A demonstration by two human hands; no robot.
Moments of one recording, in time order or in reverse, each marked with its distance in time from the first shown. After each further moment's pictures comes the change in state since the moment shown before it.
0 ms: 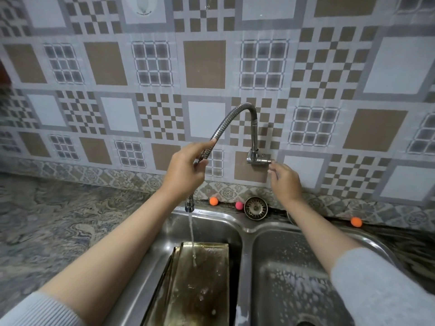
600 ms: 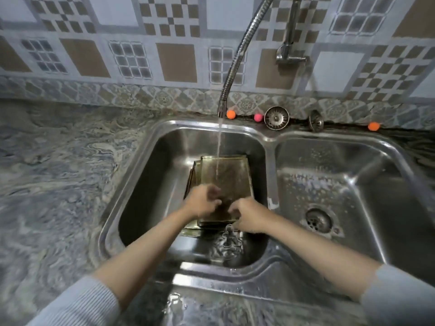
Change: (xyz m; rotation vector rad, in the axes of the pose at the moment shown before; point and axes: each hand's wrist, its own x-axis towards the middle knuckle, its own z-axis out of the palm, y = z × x) left_hand -0.241 -0.100 0.023 -0.039 -0.787 -0.638; right_hand -0.267 -0.110 0.074 -0.108 -1.168 0.202
